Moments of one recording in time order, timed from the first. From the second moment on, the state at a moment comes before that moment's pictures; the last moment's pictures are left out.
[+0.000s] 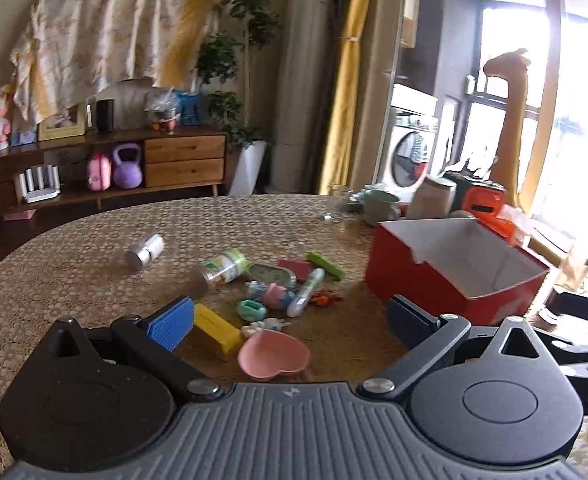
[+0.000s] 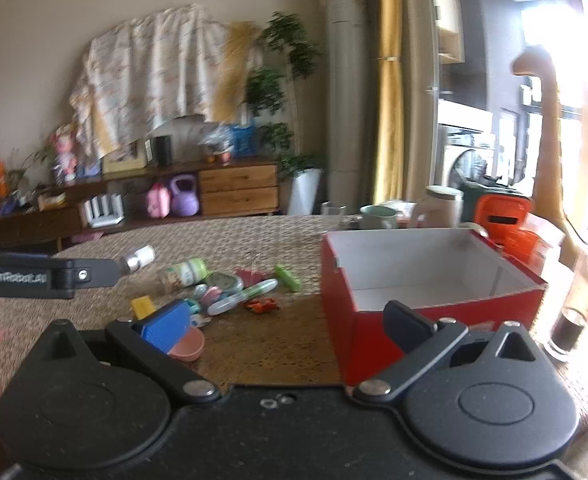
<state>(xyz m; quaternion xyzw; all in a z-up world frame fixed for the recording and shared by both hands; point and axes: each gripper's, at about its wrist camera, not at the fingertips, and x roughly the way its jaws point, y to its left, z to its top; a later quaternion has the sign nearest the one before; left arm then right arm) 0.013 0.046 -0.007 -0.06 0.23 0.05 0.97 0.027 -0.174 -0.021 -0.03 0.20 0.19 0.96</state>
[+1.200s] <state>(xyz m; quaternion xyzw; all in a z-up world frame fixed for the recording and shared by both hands) 0.133 0.142 -0.124 0.01 0.33 0.04 0.94 0.122 -0.032 -0.119 -0.16 0.31 0.37 0.86</state>
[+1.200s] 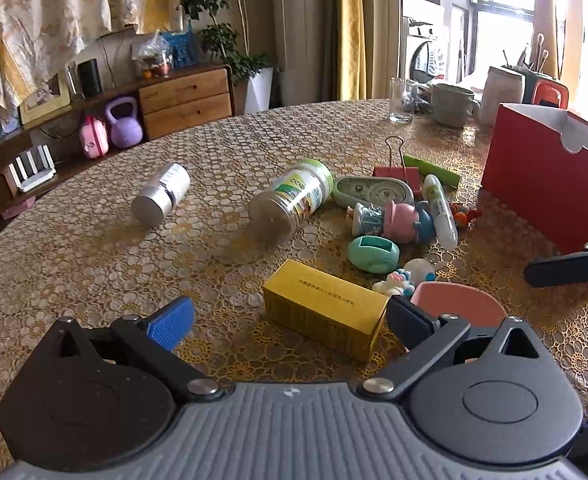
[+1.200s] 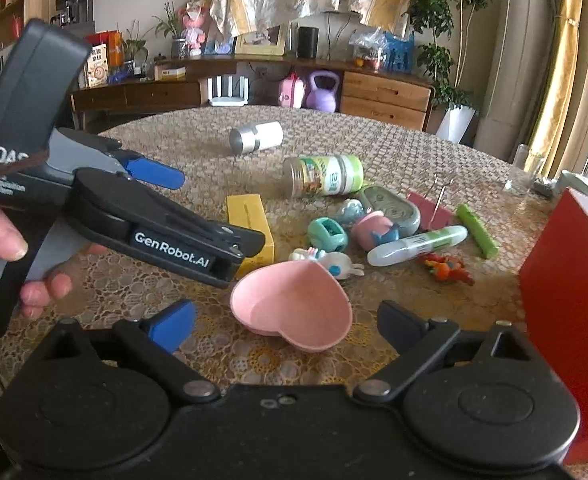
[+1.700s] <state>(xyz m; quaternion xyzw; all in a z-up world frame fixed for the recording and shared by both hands) 0.149 0.143 -0.133 0.01 0.34 0.00 0.94 0.136 -0.021 -0.131 -0.14 0.33 0.35 0.87</state>
